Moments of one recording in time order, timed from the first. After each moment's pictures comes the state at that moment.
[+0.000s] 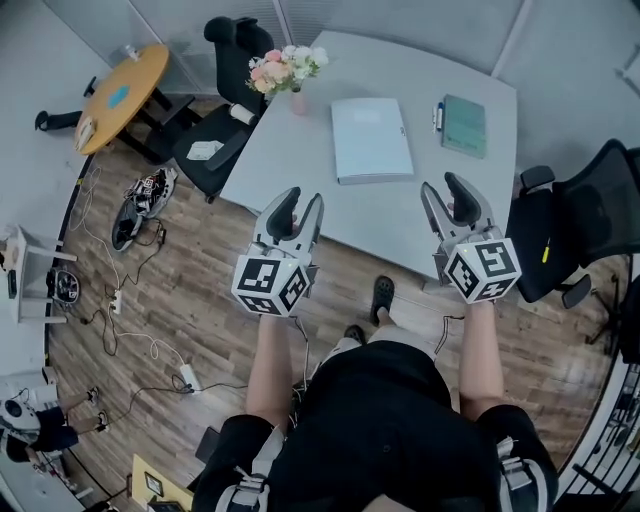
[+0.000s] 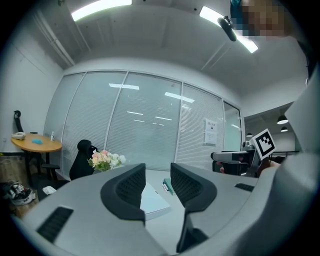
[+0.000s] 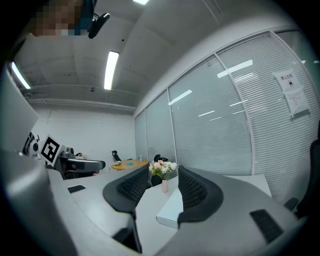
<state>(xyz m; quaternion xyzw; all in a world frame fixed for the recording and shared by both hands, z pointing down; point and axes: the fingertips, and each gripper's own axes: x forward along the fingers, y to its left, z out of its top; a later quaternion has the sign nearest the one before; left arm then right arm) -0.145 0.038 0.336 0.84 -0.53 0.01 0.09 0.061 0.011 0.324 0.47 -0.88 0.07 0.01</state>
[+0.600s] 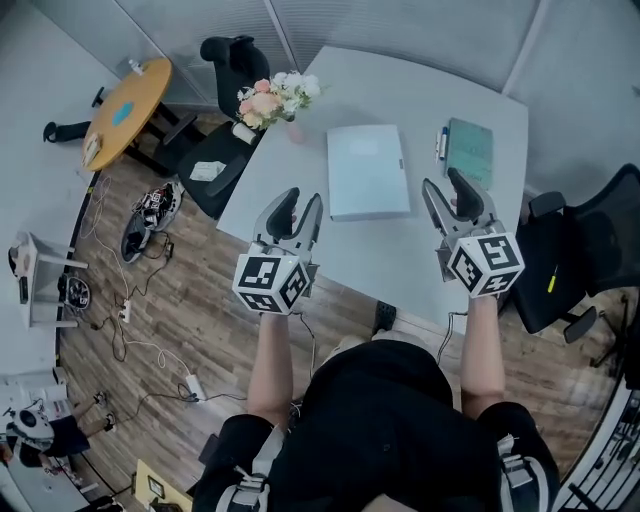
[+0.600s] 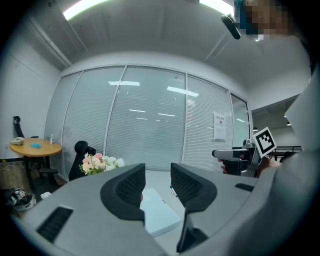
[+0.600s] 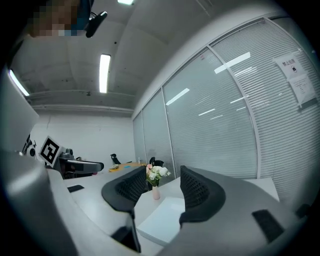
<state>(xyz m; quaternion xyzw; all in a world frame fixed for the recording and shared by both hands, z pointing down) -0.102 -0.097 0.332 0.83 -0.55 0.03 0.09 0.112 -0.134 0.324 0.46 -0.89 0.08 -0.01</state>
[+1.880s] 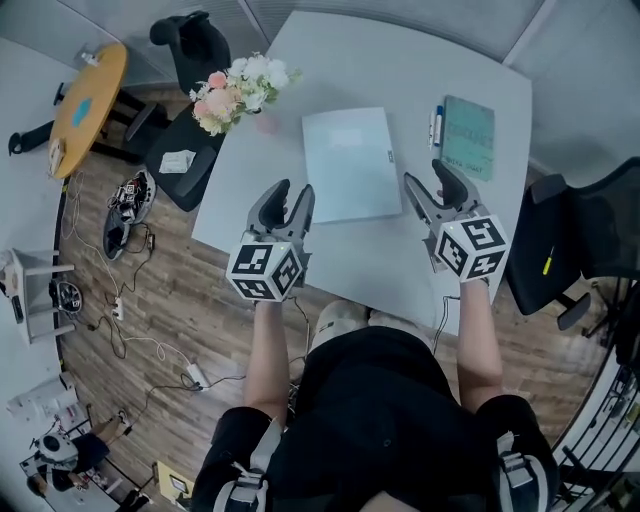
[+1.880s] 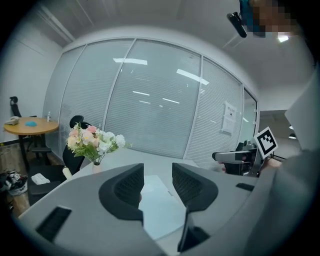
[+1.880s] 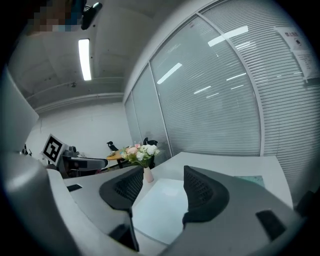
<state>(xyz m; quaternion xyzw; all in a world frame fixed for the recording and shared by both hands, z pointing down) -0.107 -0.238 0.430 0.82 -0.53 0.07 0.18 0.098 -0.265 0.427 0.45 -0.87 0.18 0.07</state>
